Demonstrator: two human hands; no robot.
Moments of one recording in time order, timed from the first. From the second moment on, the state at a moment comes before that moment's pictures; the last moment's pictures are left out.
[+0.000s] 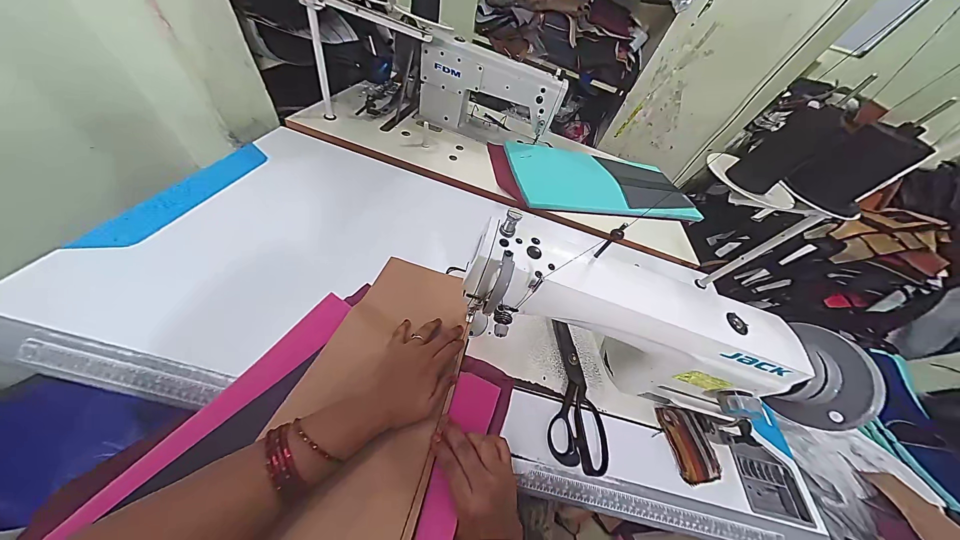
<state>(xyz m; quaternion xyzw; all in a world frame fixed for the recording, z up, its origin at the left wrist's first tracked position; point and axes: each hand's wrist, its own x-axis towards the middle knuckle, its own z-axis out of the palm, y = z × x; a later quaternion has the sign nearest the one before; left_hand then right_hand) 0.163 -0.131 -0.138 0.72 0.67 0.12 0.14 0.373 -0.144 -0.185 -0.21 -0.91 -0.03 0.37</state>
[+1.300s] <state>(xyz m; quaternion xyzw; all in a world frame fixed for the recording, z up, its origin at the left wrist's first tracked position) 0.156 -0.143 -0.118 0.75 0.62 0.13 0.20 0.376 -0.144 -0.196 -0.24 -0.91 0.01 0.35</state>
